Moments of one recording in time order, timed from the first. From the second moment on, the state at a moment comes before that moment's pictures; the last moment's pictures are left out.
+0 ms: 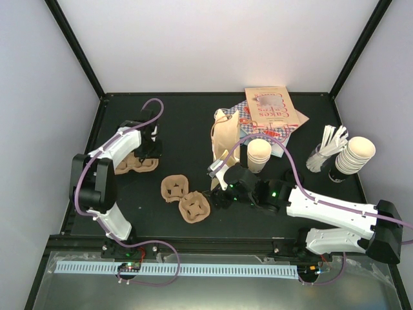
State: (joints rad) left arm -0.18 1.71 1.22 -0.84 -0.09 -0.28; right arm 1.15 1.16 0.89 -0.41 0.12 0.24
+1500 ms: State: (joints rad) left arm -0.20 1.46 1.46 -1.14 -0.32 -0.29; right arm 1.15 1.16 0.89 -0.41 0.12 0.24
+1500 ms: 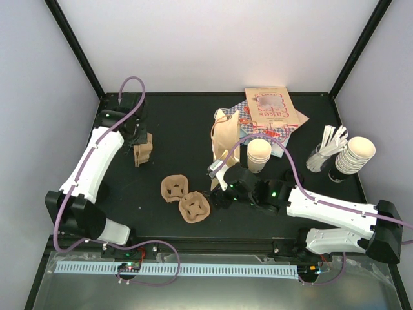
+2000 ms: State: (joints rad) left arm -0.20 1.43 1.40 -1.15 -0.14 -0.27; right arm 1.15 1.47 1.23 -0.44 0.09 0.24
